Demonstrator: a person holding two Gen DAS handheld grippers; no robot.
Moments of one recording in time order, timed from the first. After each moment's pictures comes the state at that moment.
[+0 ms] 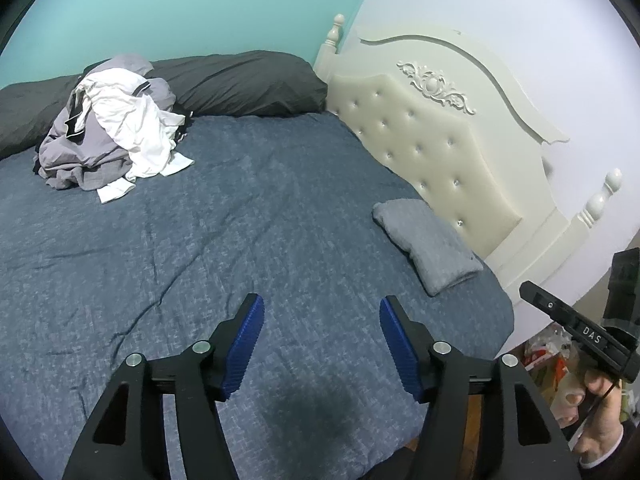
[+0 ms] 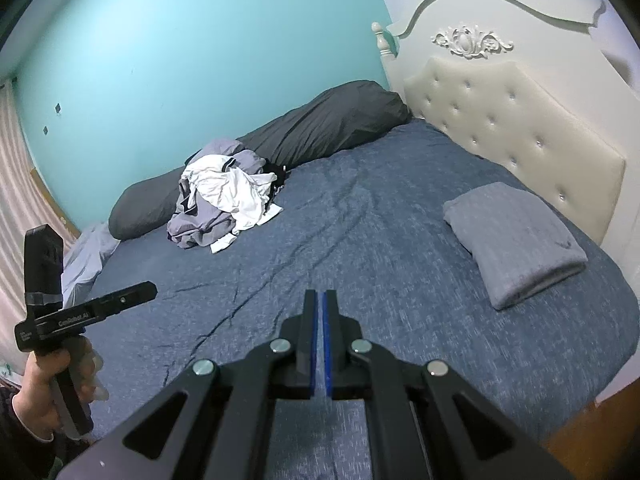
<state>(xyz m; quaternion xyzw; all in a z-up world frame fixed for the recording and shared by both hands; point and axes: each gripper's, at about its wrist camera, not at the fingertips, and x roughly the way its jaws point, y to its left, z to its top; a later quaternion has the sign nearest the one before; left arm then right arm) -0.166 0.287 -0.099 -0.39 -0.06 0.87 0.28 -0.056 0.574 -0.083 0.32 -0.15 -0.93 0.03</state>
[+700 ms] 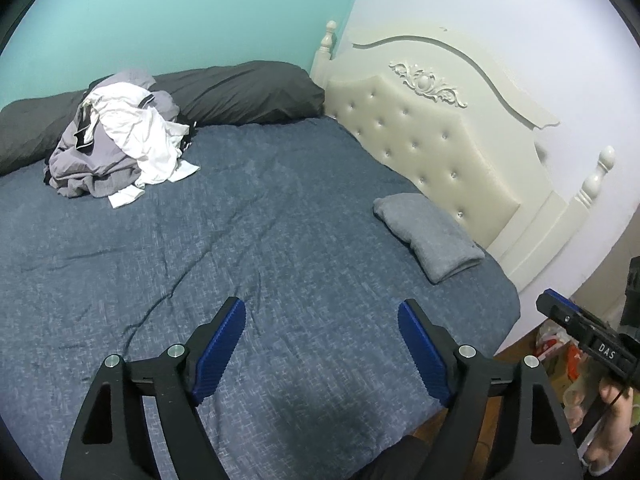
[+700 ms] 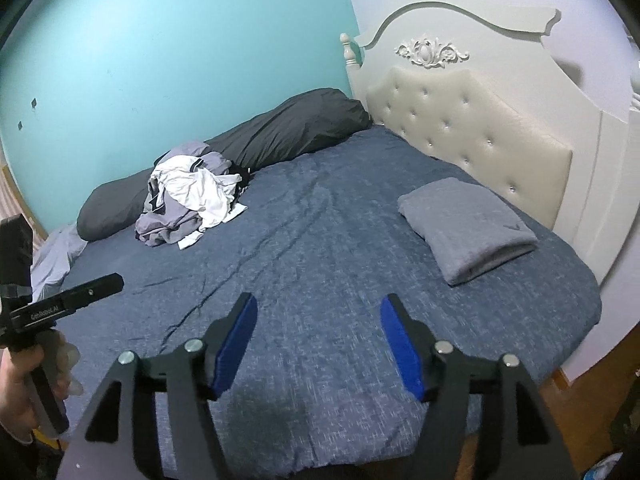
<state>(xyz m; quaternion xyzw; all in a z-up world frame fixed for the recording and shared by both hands) -0.125 0.282 -0.098 -0.37 -0.03 0.88 0.28 0.003 0.564 -0.093 0.31 -0.13 -0.94 -0.05</state>
